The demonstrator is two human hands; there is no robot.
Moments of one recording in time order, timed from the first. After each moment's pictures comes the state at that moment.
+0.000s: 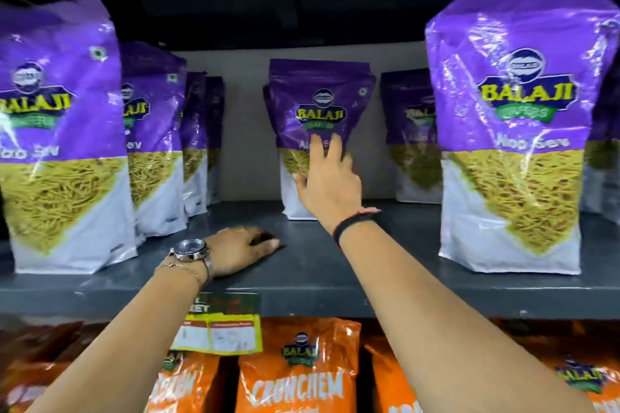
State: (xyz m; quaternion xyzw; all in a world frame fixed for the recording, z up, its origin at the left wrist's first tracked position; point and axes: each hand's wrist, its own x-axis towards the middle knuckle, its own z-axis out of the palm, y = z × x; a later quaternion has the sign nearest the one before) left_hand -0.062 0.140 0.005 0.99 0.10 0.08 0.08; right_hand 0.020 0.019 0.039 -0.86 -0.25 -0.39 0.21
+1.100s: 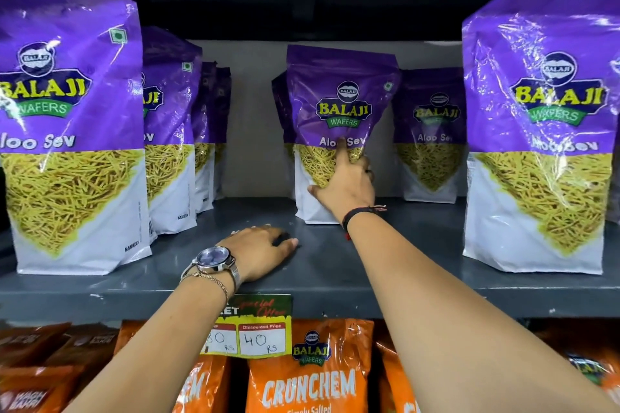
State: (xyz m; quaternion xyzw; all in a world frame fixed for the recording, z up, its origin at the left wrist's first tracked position) left_hand -0.062 0.140 0.000 0.99 0.08 0.09 0.08; right_hand 0.050 0.034 0.033 -0.89 -0.15 -0.27 0.33
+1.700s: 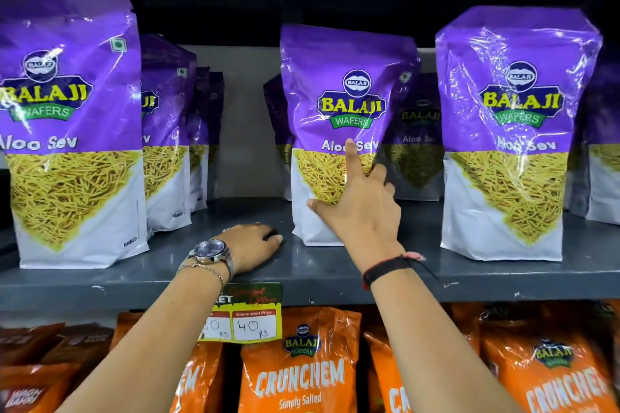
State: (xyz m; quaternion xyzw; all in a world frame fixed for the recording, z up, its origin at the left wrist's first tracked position) left_hand -0.062 0.142 0.000 0.99 0.10 0.08 0.06; right_hand -0.036 -0.013 0.026 -0.90 -0.14 -0.29 0.30
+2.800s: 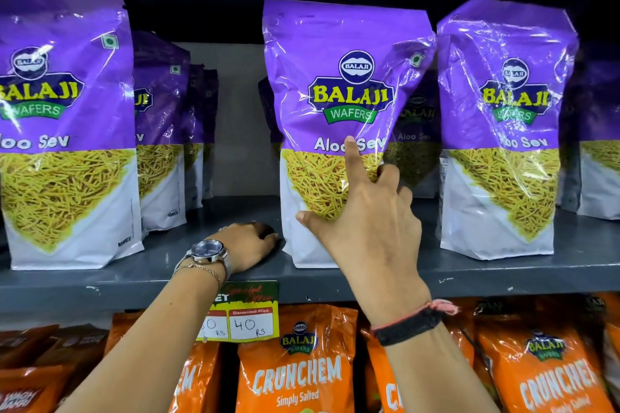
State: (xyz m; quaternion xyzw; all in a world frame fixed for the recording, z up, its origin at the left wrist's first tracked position) left_hand -0.060 0.147 -0.004 0.99 0.09 0.10 0.09; right_hand -0.100 -0.029 0.025 -0.90 -0.14 -0.31 0.27
